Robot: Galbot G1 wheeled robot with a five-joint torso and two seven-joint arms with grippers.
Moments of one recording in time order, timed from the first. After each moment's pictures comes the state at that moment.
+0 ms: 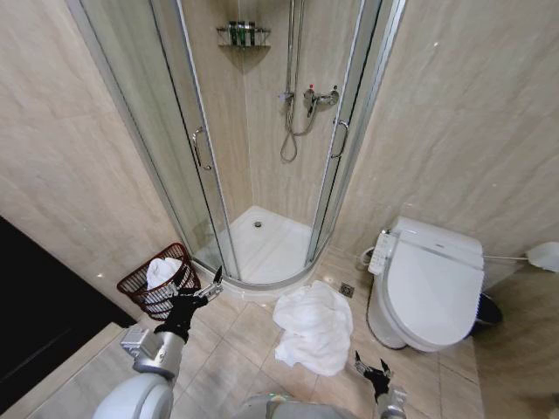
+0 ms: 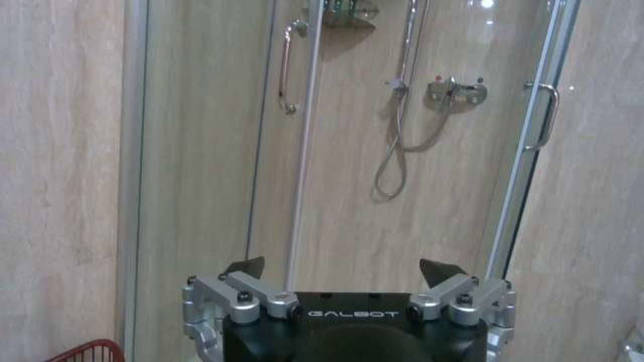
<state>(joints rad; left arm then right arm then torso) 1.83 -1.53 -0.68 -2.49 -0.27 0.23 0.08 -1.38 1.37 0.63 0.97 0.35 0.31 -0.14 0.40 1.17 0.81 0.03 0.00</state>
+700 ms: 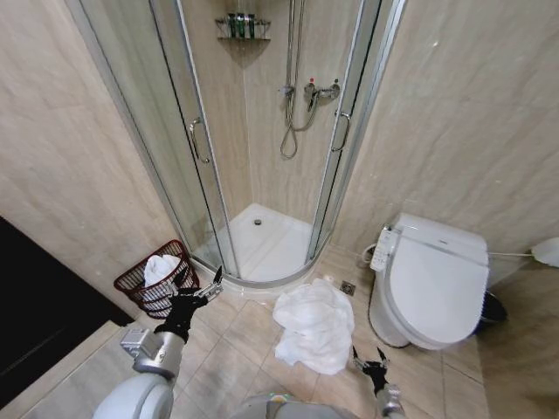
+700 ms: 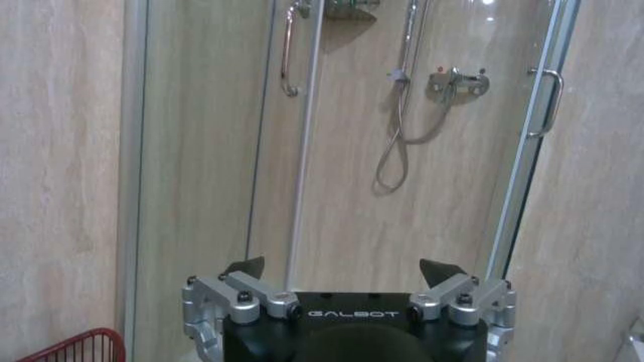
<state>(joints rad) 1.83 -1.53 -0.68 -2.49 -0.27 0.23 0.08 -1.18 1.35 0.65 0.56 0.02 0.78 -0.19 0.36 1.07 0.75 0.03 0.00</state>
